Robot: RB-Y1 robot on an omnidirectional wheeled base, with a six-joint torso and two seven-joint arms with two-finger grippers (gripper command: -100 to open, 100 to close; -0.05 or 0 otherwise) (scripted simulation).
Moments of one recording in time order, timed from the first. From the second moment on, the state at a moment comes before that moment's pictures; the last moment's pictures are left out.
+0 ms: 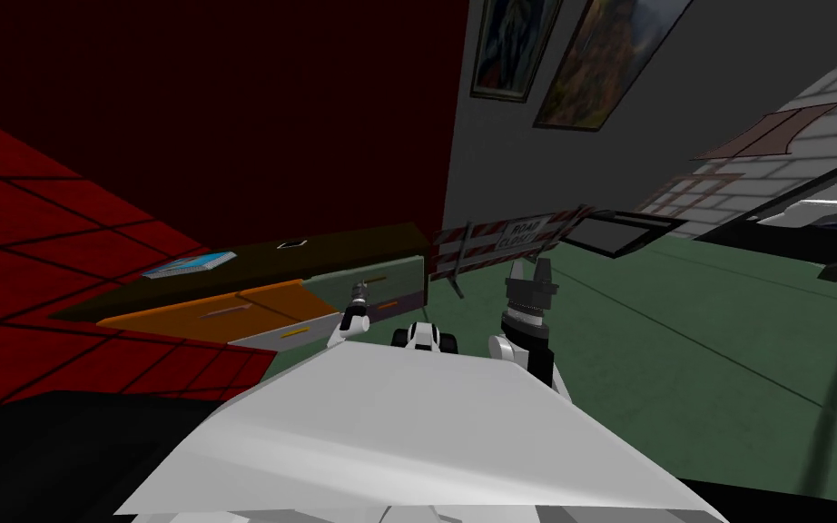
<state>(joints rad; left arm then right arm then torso) 0.22 0.08 0.22 -1.43 0.18 -0.29 0.15 0.55 -0.04 -0.02 -2.21 -0.07 -0.63 0.03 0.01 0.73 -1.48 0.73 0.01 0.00</state>
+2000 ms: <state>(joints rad) 0.37 -0.02 0.18 -1.69 0.16 -0.18 0.11 0.55 -0.04 -0.02 -2.21 -0.07 -0.63 0.03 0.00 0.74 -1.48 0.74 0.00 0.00</state>
